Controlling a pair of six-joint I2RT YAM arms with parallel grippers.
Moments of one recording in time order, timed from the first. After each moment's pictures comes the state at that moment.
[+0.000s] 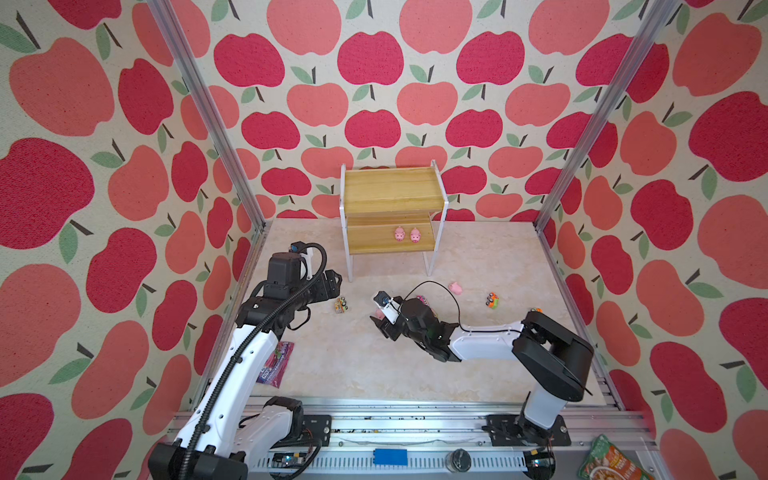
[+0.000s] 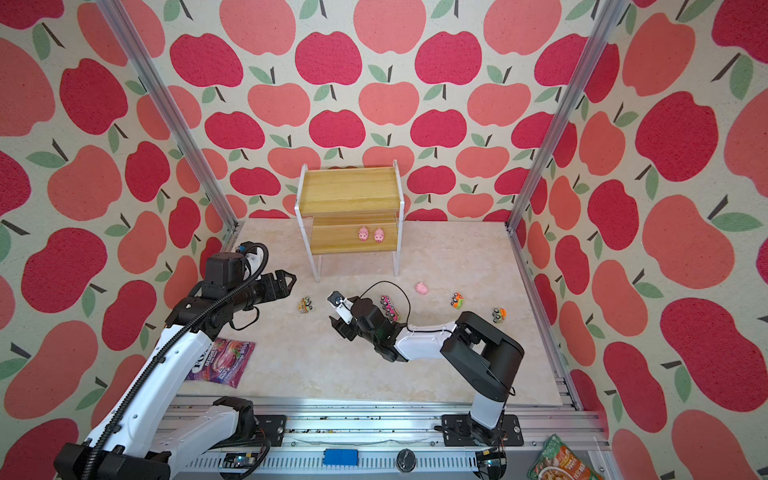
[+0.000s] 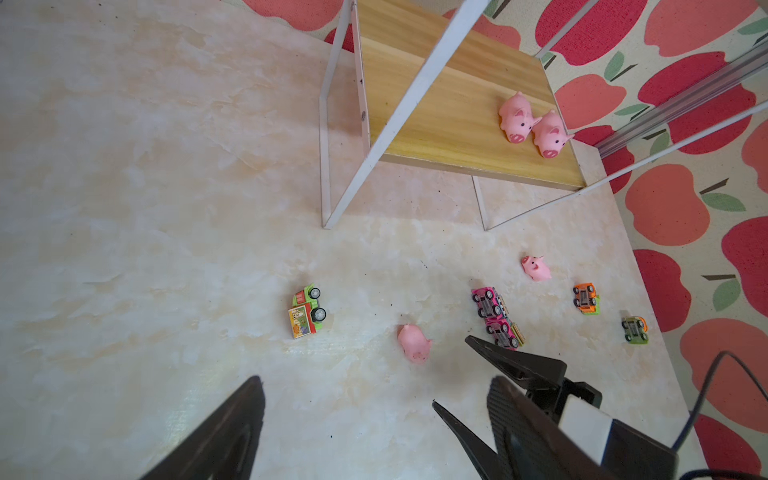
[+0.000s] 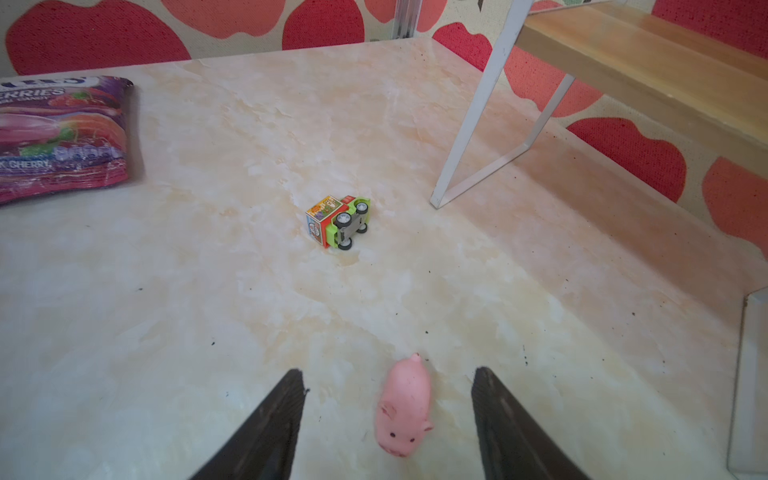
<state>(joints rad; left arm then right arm) -0.19 1.03 1.03 -0.68 0.20 -0.35 1.04 1.73 0.81 0.51 0.08 -0.12</state>
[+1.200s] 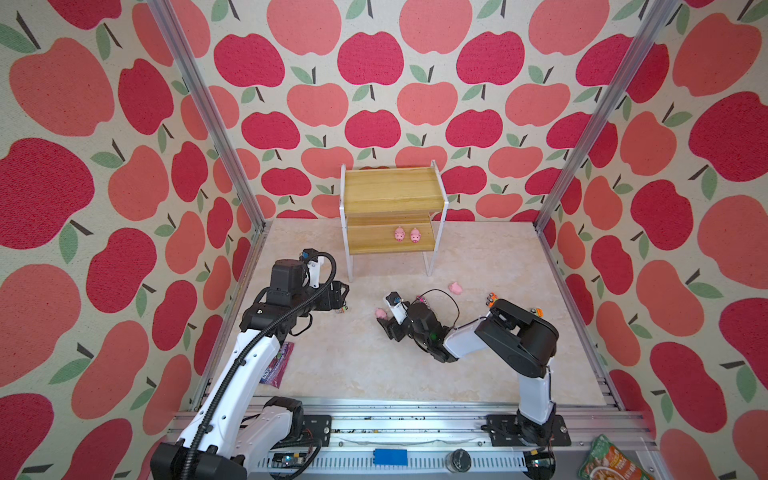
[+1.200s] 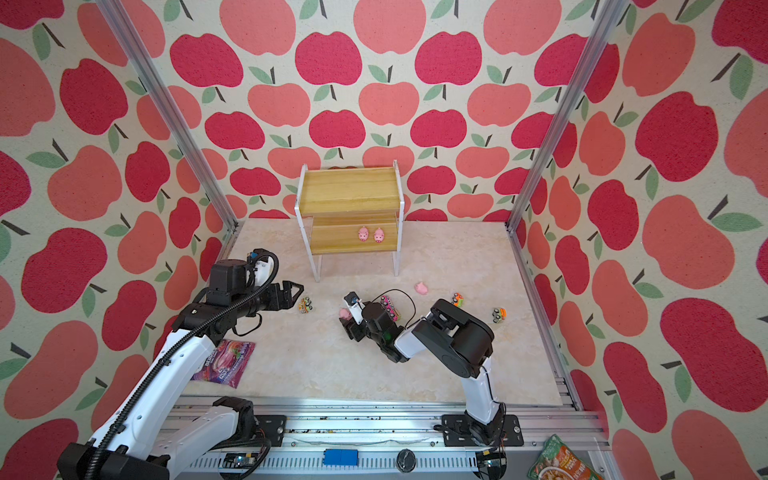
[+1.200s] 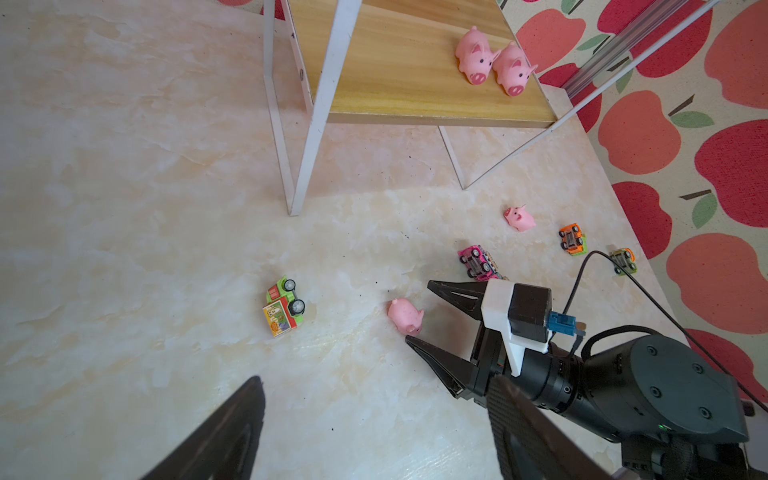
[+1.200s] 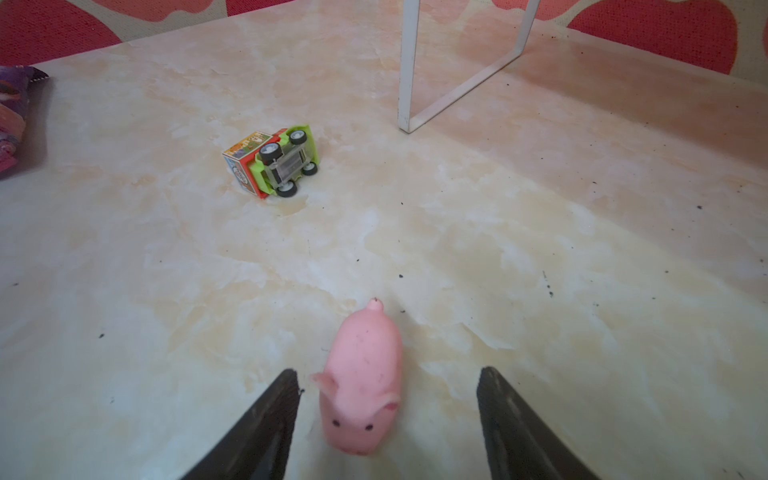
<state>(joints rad) -0.19 1.00 0.93 -0.61 0.31 -0.24 0.97 1.98 0.76 0.79 0.06 0.03</state>
